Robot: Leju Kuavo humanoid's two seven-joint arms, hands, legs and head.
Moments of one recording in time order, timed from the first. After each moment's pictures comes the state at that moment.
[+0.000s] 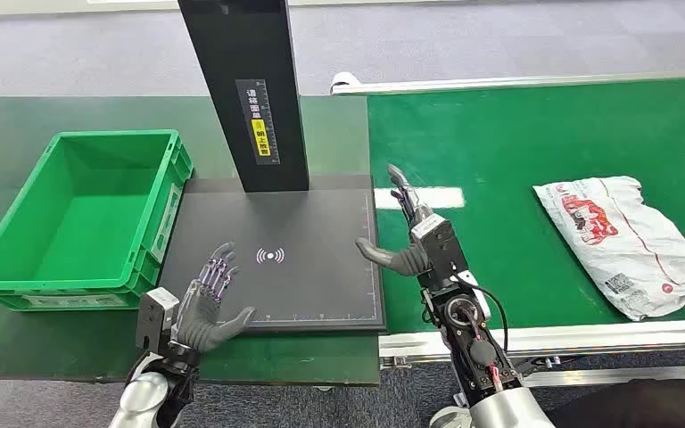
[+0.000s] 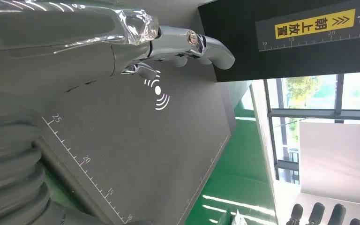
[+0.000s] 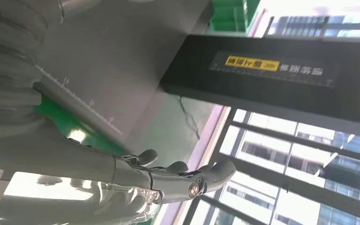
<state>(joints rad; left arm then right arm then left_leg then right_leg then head) -0.10 -0.08 -0.11 -1.26 0.00 -0.30 -0.47 -0.48 0.11 0.31 -0.96 0.21 -0.03 -0.51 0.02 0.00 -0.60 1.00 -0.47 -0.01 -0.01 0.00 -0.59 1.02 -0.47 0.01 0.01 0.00</state>
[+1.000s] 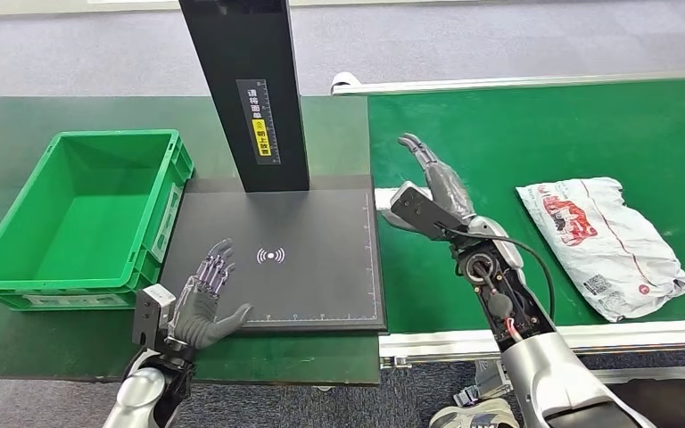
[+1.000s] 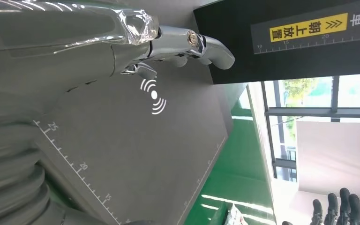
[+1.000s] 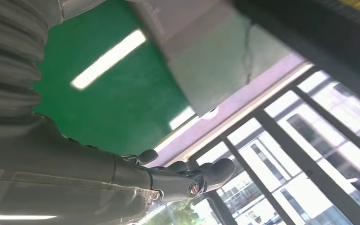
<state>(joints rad) -0.12 -0.06 -0.11 -1.24 0.01 -0.31 -0.48 -0.72 -0.02 0.39 -0.81 0.59 -0.12 -0.37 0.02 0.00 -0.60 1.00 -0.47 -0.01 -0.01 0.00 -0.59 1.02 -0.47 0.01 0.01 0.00</state>
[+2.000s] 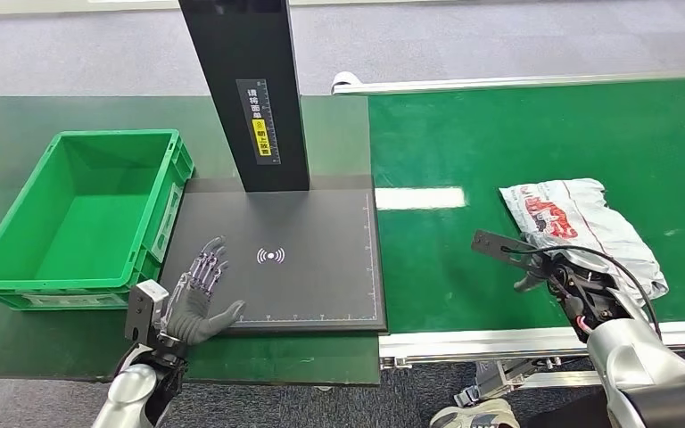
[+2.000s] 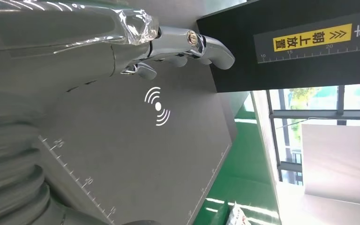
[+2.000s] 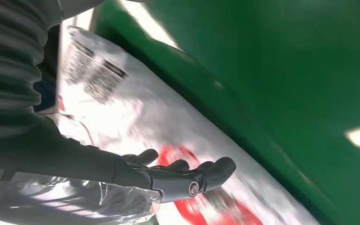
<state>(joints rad) -0.14 -0.03 -0.11 -1.23 0.03 -0.31 -0.46 -0.85 -0.29 0.46 -0.36 0.92 0.18 0.17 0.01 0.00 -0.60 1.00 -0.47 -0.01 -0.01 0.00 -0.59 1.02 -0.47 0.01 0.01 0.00</state>
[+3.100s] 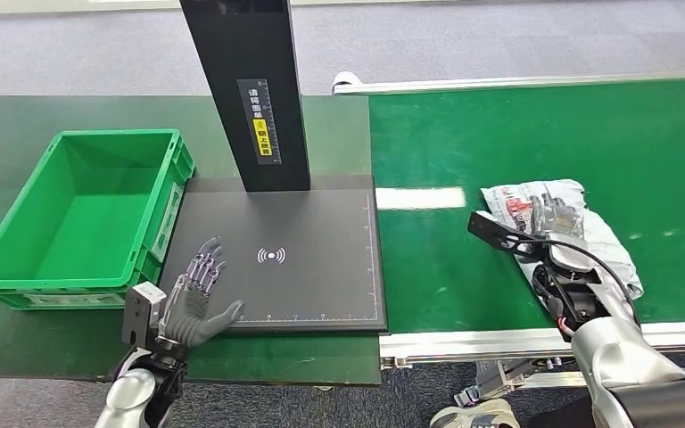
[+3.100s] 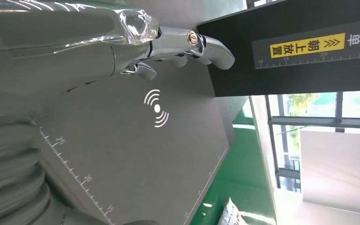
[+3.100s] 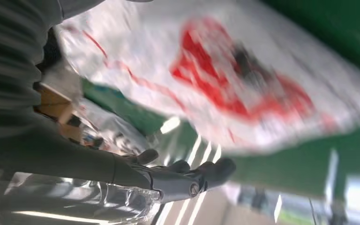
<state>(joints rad) -0.11 -0.05 -0.10 -1.29 0.02 -0.30 -0.44 -0.84 -0.23 0.39 -0.40 1.18 -0.09 0.24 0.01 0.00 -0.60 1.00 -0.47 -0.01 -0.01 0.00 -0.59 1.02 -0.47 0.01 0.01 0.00</state>
